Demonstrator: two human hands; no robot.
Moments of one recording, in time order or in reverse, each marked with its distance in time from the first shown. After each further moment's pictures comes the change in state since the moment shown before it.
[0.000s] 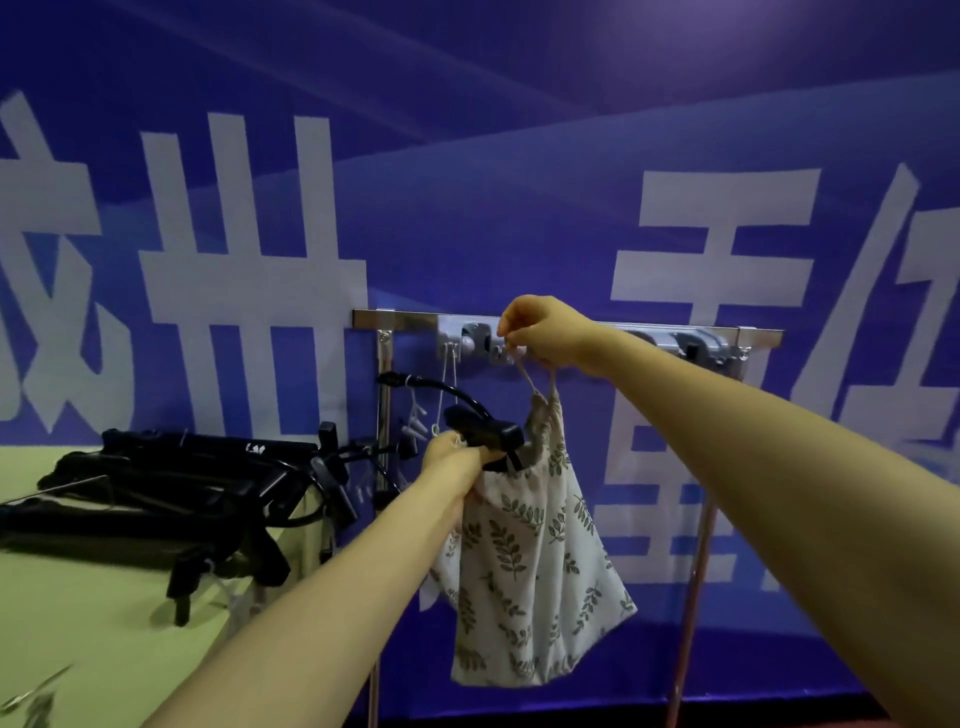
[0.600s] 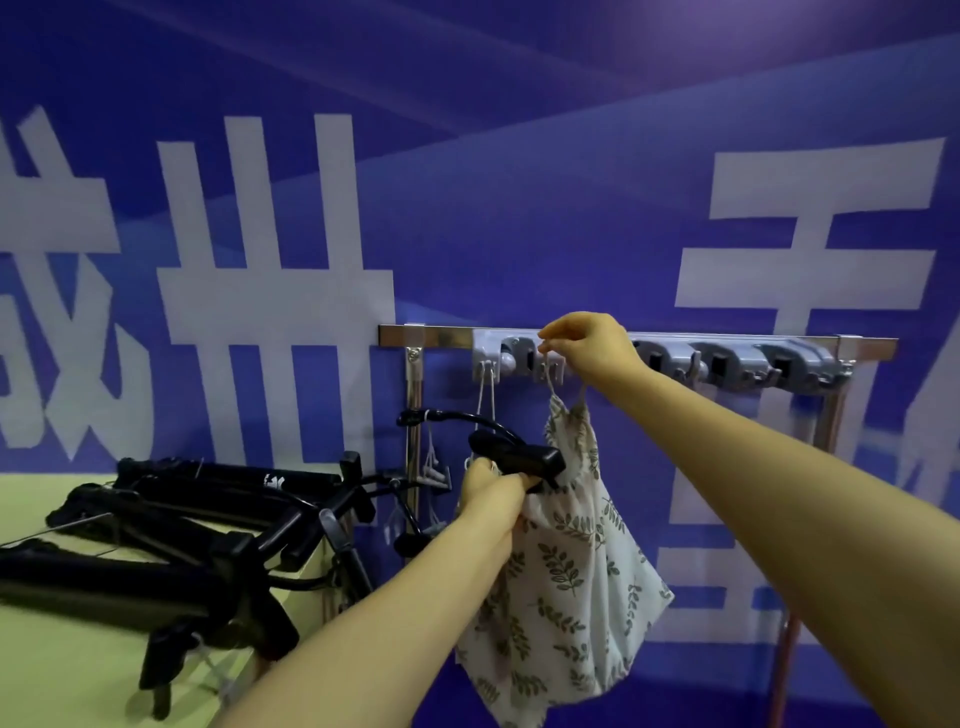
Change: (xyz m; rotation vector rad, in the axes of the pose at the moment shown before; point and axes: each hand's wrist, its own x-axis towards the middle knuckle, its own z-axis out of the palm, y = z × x) left_hand 0.073 -0.022 0.009 -0.087 0.083 -0.001; right_hand 0.076 0.056 0.032 0.126 0.348 -0.032
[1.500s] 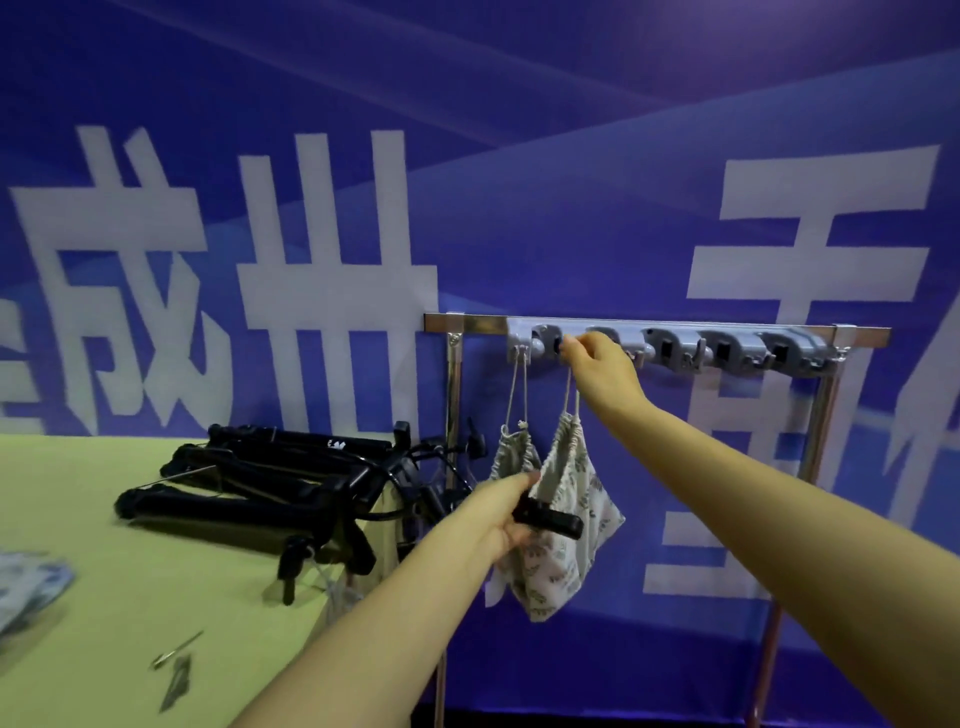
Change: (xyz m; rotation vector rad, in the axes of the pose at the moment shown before) left_hand -0.072 0.000 -0.054 -0.142 -0.149 -0.307; right_hand -0.091 -0.050 0.014 0.077 0.053 0.079
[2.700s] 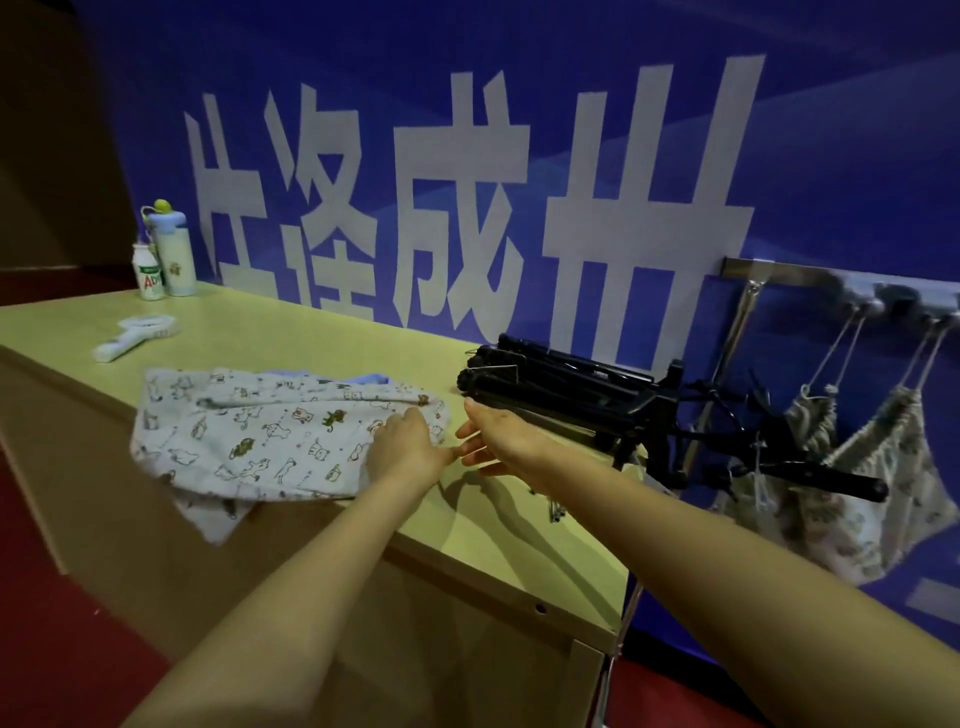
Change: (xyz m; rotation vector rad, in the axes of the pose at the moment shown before) left_hand -0.165 0.009 -0.368 1.157 0.954 0.208; right_hand -0.228 -0.180 0.294 0.201 -1.022 0.235
